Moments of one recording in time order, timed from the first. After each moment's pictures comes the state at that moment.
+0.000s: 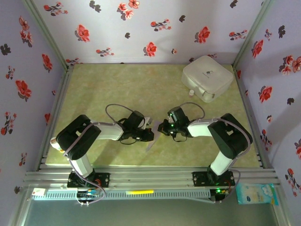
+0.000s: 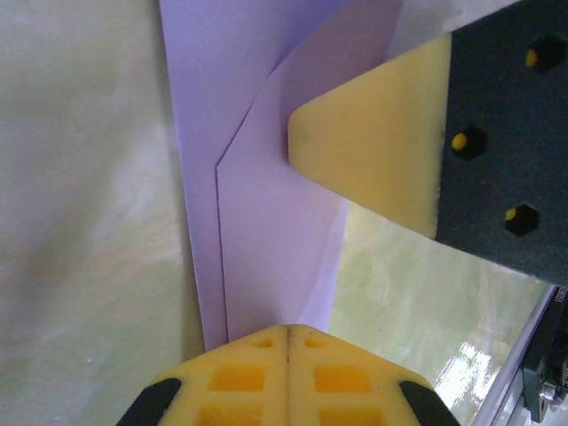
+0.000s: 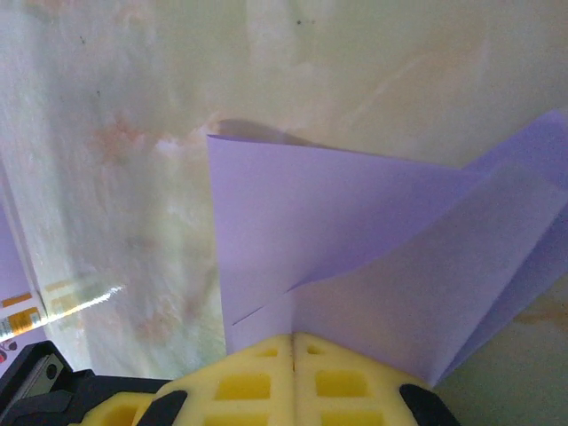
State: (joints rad) left arm -0.82 1.74 0.72 0.11 0.46 -0.67; right arm 0.60 1.68 0.63 0.15 -0.44 0.98
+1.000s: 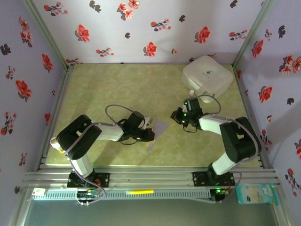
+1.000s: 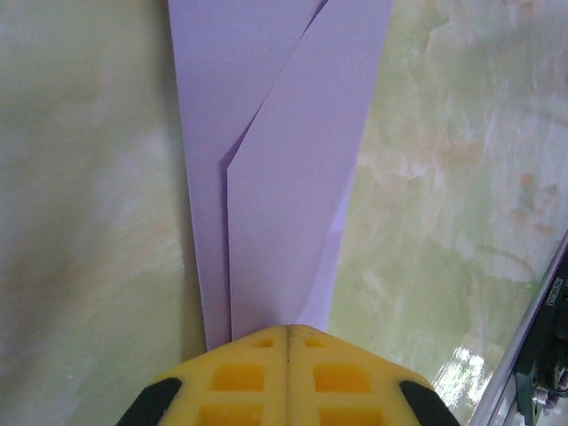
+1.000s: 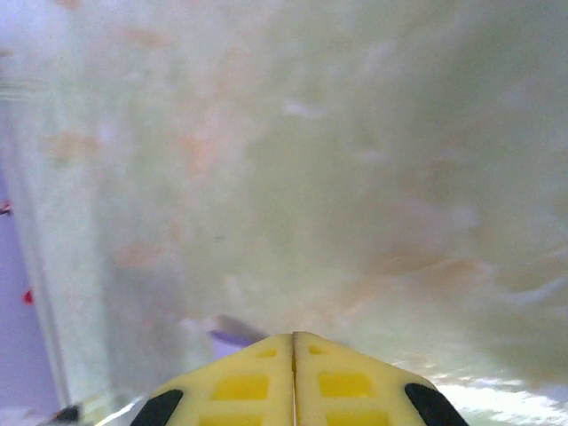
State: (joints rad) left arm -0.82 1.74 0.70 0.16 0.46 -0.70; right arm 0.39 1.56 0.68 0.06 -0.40 0.92
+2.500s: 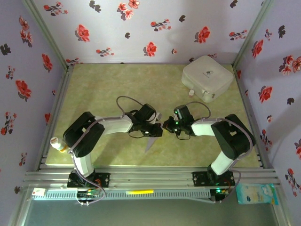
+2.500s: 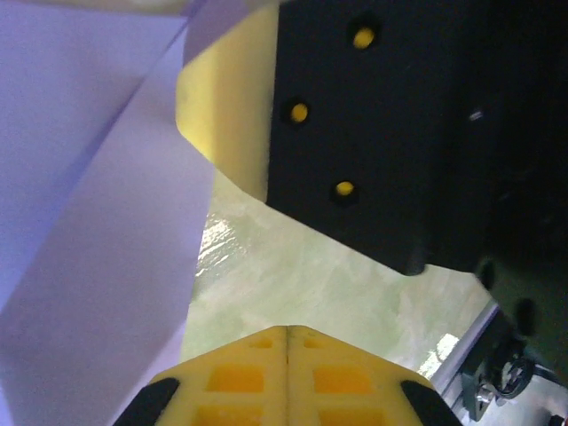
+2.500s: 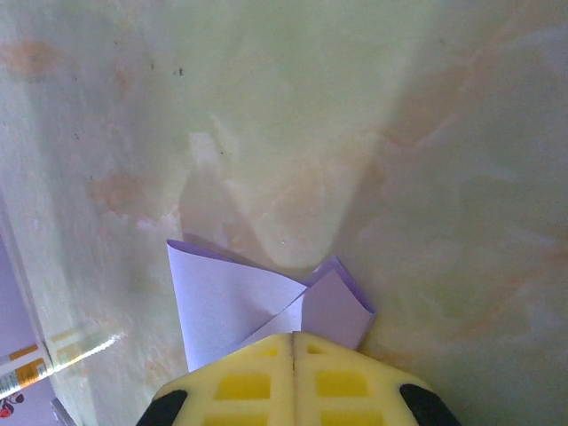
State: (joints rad) left arm -0.87 1.82 1.01 -0.19 0.47 -0.69; right arm 0.53 1.65 0.61 0.15 -0.40 0.99
